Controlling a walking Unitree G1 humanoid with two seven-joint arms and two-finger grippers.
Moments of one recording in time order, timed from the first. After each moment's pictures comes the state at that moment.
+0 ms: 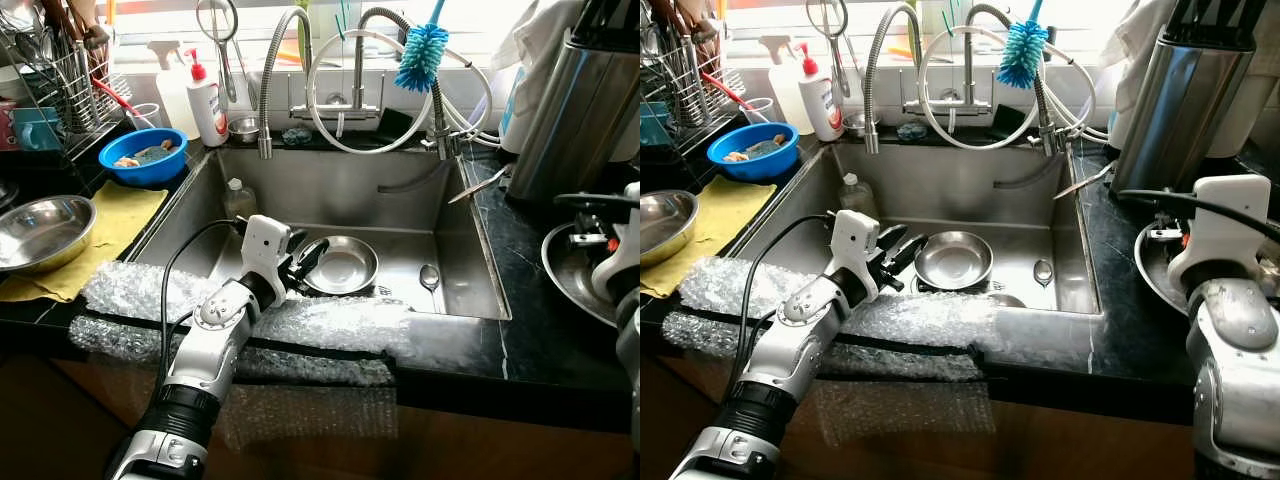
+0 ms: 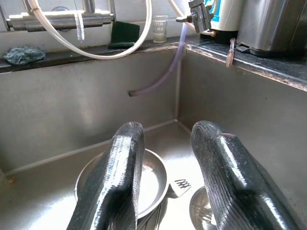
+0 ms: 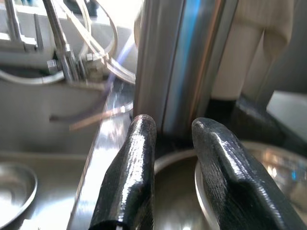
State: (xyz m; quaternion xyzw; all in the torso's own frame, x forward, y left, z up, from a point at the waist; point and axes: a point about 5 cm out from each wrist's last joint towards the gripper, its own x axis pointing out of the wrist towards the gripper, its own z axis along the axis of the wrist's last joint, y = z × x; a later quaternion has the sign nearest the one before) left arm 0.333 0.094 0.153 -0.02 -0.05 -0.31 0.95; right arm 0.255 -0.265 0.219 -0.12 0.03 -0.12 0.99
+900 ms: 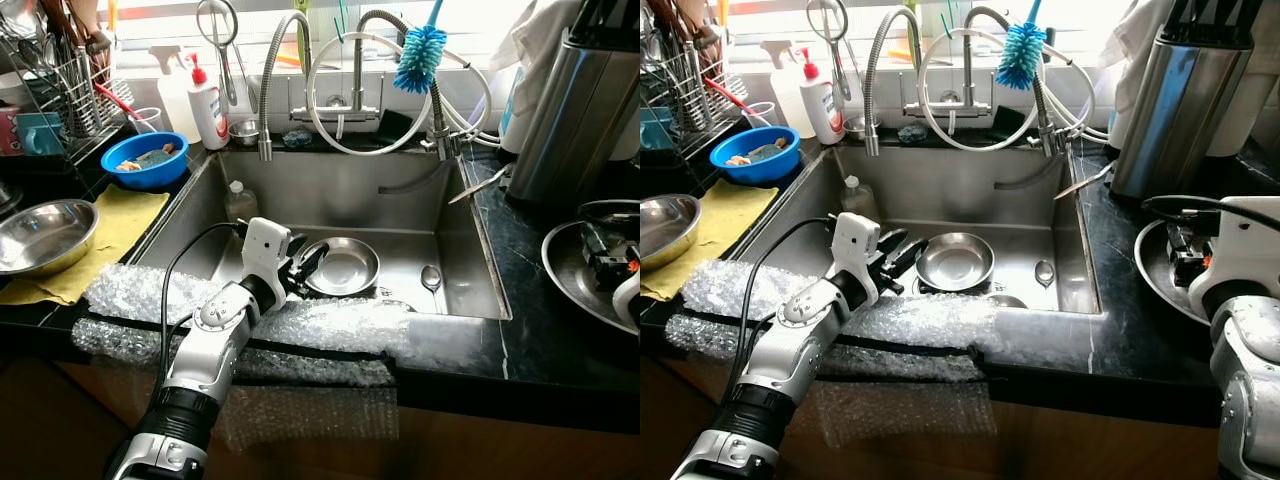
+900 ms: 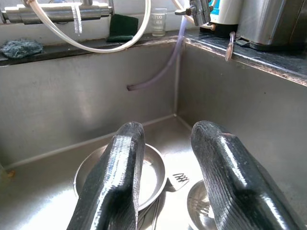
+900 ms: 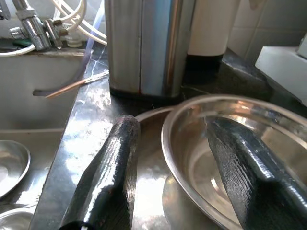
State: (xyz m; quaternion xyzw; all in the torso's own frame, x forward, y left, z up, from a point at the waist) left arm 0.331 0.095 0.150 -0.02 -0.03 -0.31 0.95; right arm 0.242 -0.281 0.219 -0.08 0.09 -0.15 0.98
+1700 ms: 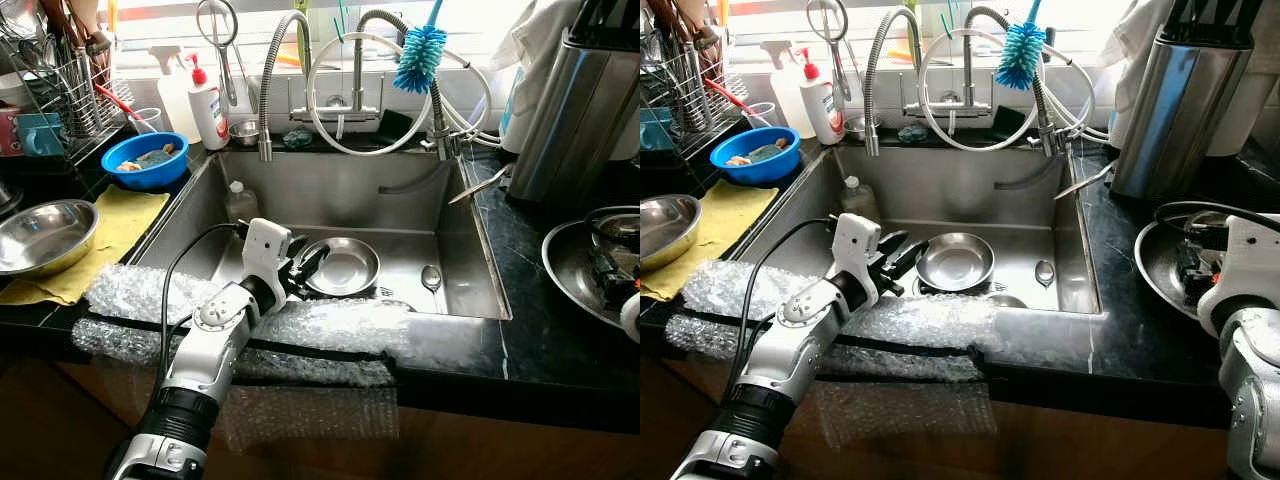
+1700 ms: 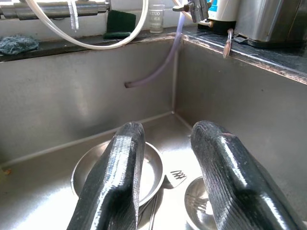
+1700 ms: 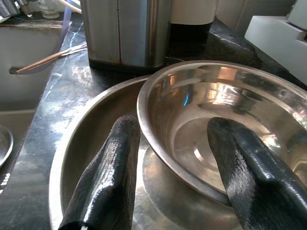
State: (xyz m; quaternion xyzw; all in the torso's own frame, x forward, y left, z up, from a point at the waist) left arm 0.331 0.094 0.149 -0.02 -0.03 -0.31 0.95; right arm 0.236 -0.291 0.210 -0.08 0.14 -0.17 0.97
